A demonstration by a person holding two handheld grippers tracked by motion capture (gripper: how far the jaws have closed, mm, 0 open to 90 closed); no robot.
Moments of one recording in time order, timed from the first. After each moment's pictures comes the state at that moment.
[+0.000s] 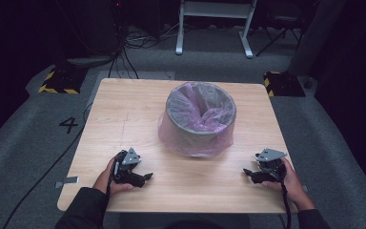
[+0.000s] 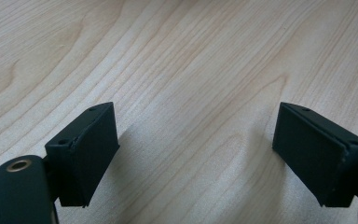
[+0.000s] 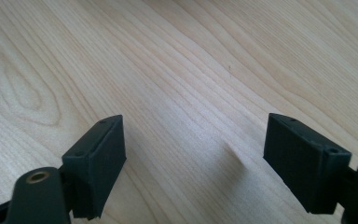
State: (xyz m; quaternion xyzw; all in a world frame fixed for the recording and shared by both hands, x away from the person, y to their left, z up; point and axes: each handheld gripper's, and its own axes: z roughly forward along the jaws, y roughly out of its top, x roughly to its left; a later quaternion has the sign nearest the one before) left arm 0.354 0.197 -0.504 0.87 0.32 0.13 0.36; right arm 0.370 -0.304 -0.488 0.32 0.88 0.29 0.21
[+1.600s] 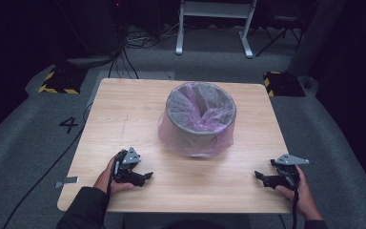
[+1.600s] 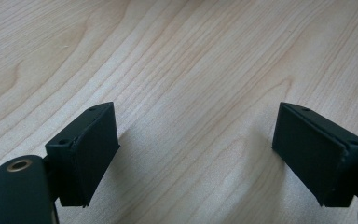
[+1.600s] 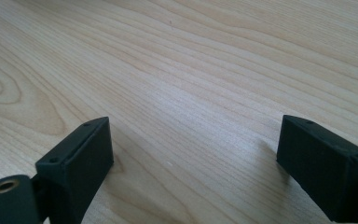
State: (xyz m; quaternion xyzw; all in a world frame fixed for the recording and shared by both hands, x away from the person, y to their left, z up) left arm 0.356 0.196 -0.504 0.86 0.32 0.13 0.36; right arm 0.353 -0.352 -0.504 0.43 0.81 0.35 0.19
